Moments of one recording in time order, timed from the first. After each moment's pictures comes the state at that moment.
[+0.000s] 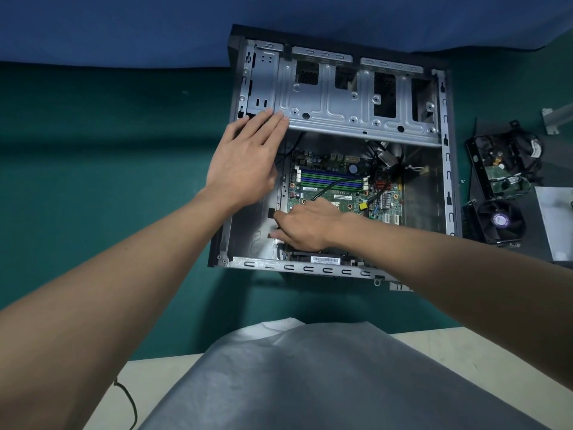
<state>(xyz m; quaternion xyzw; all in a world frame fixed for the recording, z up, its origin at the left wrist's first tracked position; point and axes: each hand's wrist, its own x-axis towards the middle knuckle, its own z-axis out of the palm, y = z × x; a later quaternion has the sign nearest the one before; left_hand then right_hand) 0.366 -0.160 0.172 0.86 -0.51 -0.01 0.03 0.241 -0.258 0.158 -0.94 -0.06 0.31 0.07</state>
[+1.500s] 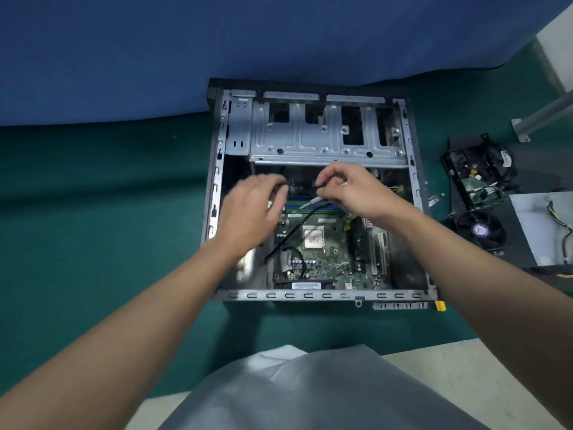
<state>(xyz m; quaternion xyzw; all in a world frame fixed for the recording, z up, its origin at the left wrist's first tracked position) 0.323 -0.178 0.187 0.83 -0.45 -0.07 0.31 0.220 -0.354 0.214 -0.78 0.29 0.08 0.56</state>
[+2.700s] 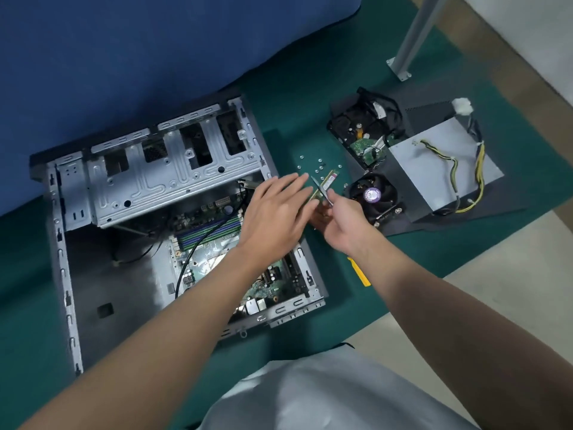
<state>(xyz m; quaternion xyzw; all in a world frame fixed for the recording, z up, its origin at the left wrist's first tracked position) 0.184 -0.361 0.176 0.72 -0.66 -0.08 0.18 0.078 -0.448 0.145 -0.14 0.59 -0.23 0.76</state>
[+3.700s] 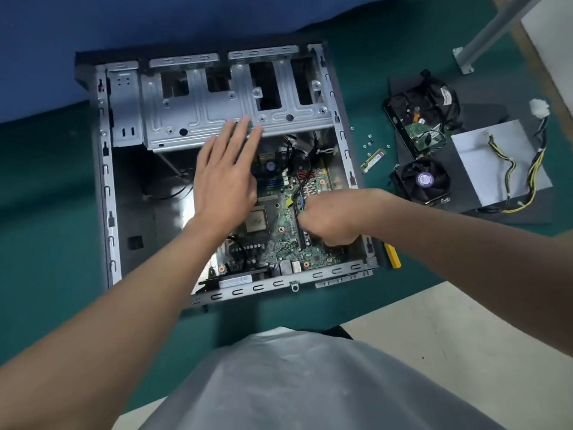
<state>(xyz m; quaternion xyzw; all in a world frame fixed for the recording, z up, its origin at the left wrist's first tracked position) 0.289 -0.260 0.149 0.84 -0.54 0.01 0.11 0.148 -0.375 0.215 -0.90 -0.01 0.44 0.07</state>
